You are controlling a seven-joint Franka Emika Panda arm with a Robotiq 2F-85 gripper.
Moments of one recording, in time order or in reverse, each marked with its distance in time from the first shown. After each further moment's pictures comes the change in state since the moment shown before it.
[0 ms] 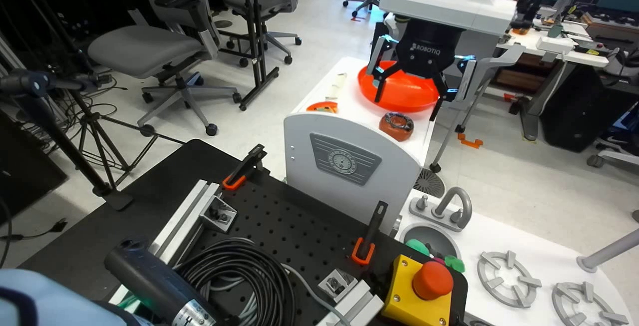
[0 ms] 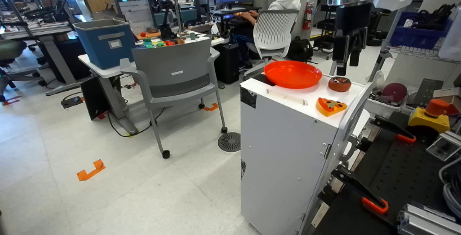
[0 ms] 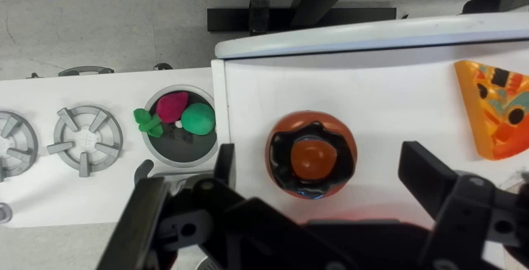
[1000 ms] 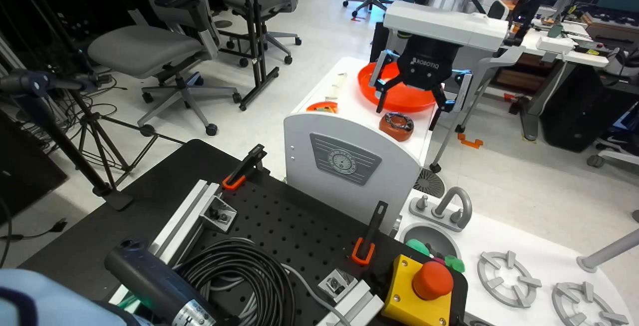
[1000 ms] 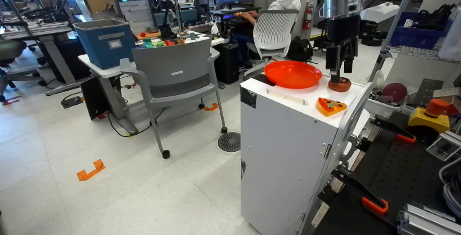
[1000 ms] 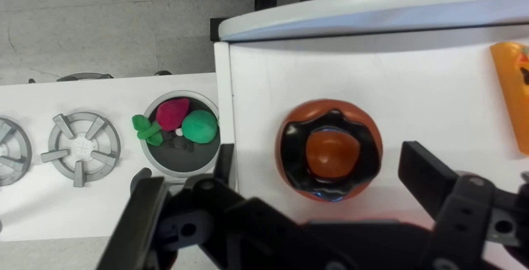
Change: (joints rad) arm 0.000 0.109 0.000 0.083 -0.010 -0.024 0.006
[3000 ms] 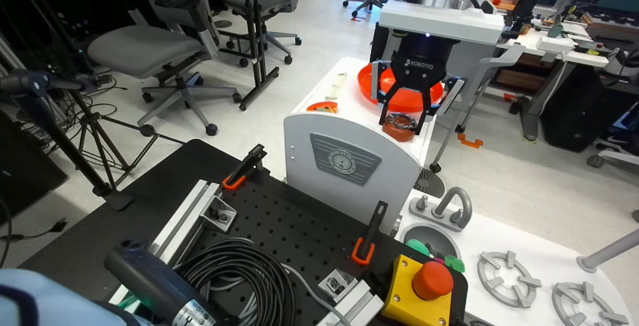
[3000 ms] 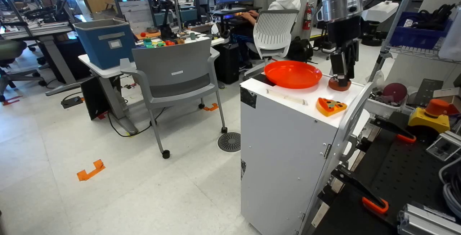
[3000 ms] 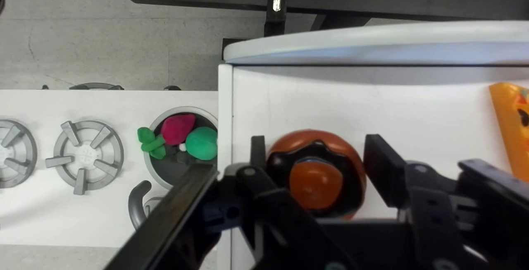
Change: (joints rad) arm 0.017 0.001 0.007 0.005 -0.061 -0.062 -0.002
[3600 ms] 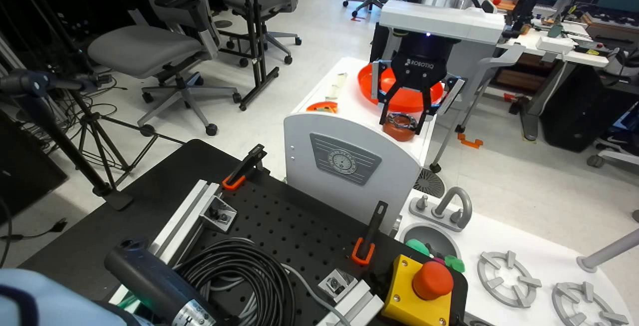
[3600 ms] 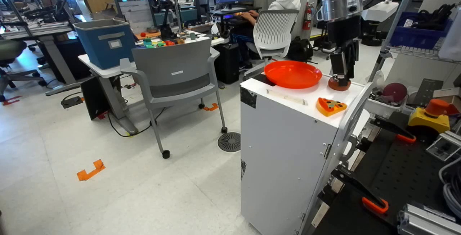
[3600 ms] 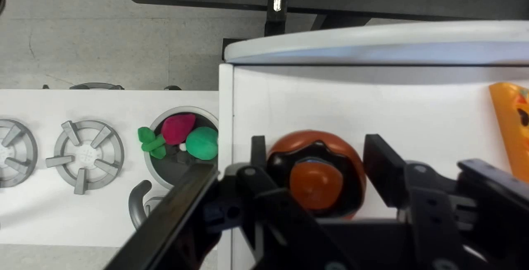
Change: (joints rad) arm 0.000 0.000 0.000 0.002 -0.001 -0.002 -0.001
